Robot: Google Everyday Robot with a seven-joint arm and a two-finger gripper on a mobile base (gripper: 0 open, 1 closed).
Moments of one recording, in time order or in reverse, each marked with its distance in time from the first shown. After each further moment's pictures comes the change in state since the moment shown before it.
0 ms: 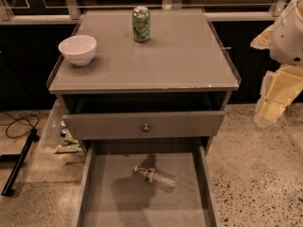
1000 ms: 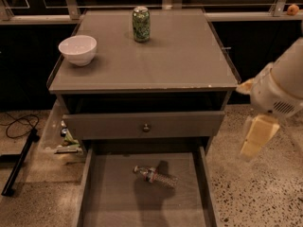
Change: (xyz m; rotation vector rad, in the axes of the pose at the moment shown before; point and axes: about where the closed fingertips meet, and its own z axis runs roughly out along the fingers) arm 0.025 0.029 0.104 -0.105 -0.058 0.046
